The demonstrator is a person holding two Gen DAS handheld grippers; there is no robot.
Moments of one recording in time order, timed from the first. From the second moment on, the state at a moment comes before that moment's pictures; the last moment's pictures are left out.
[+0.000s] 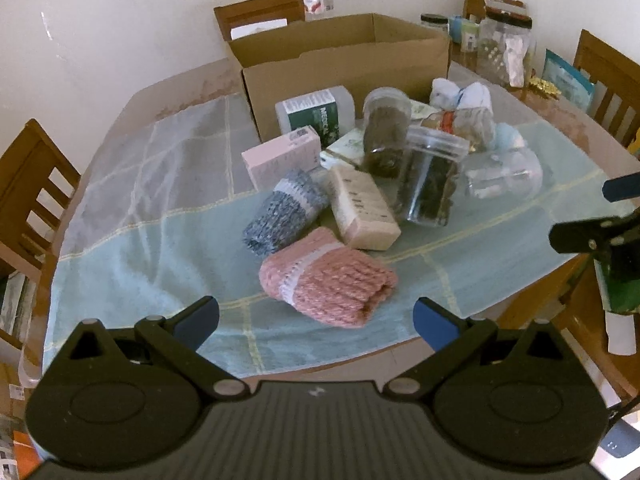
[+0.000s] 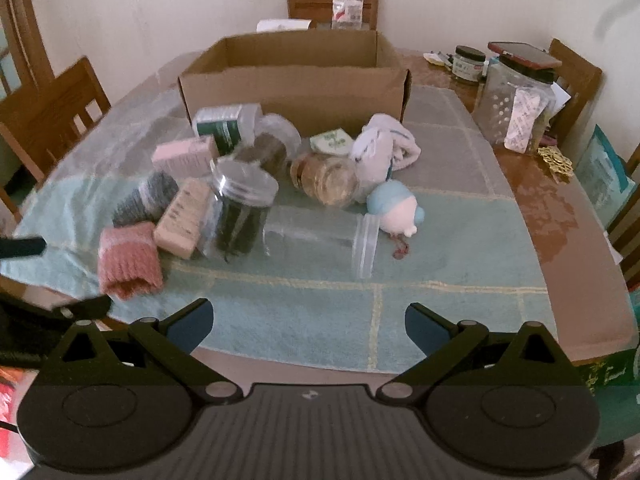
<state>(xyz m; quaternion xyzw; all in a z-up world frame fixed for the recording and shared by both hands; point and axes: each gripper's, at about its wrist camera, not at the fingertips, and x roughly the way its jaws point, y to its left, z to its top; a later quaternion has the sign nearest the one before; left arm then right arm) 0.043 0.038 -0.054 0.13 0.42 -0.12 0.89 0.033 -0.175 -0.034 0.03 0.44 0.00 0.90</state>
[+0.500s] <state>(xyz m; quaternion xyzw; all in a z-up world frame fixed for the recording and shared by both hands) 0.086 0.055 -0.086 0.14 0.45 -0.20 0.86 0.052 -0.161 -0.045 0.05 0.44 0.03 0.89</state>
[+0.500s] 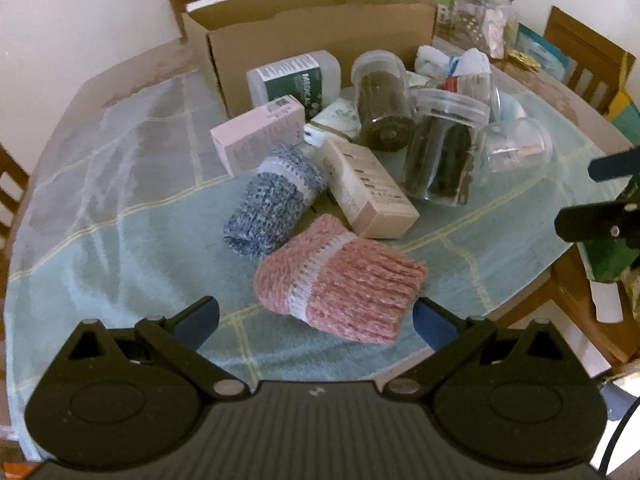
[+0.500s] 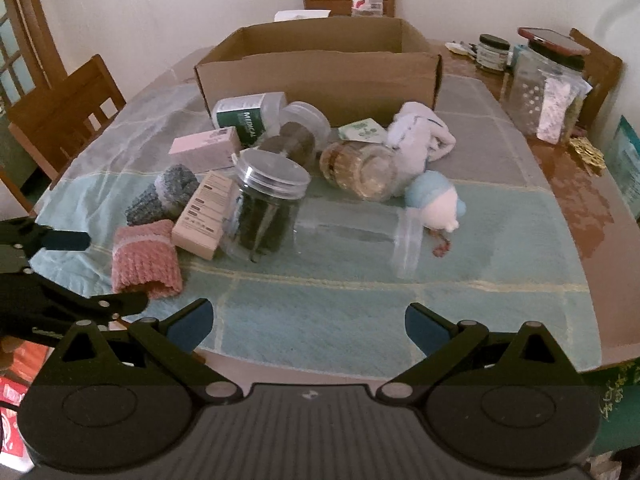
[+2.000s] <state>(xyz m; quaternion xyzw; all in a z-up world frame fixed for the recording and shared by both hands) 0.111 0.050 -0.097 0.12 0.47 -0.25 0.84 0.106 -0.179 -0.075 0.04 0.45 -0.06 0.89</state>
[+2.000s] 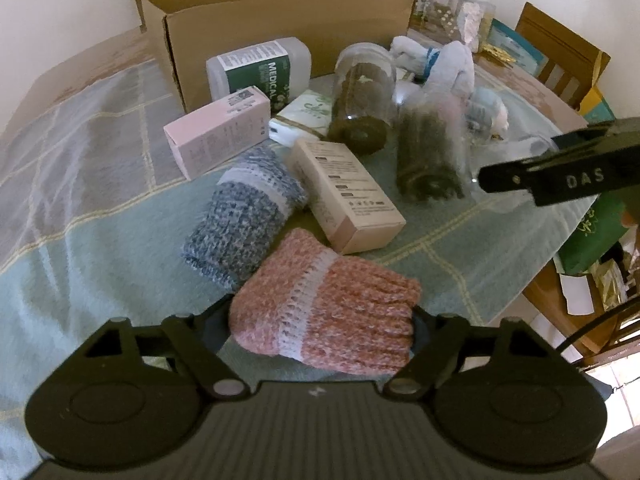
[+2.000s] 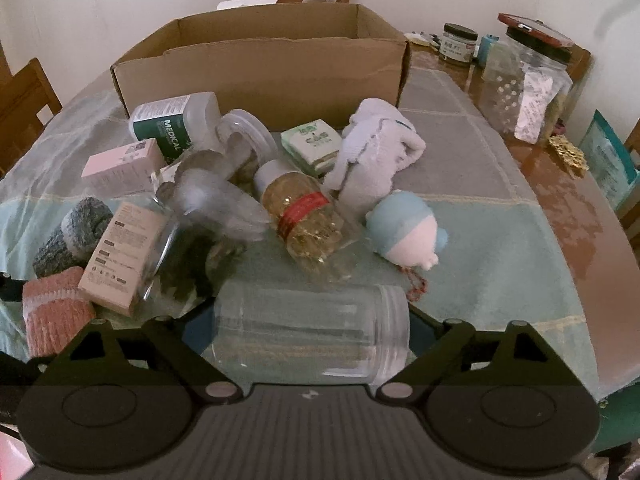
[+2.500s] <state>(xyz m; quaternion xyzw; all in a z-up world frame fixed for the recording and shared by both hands) 0.100 0.050 -0.075 0.11 0.47 -0.25 0.84 0.097 -0.192 -0.063 0.03 0.48 -0.02 0.88</state>
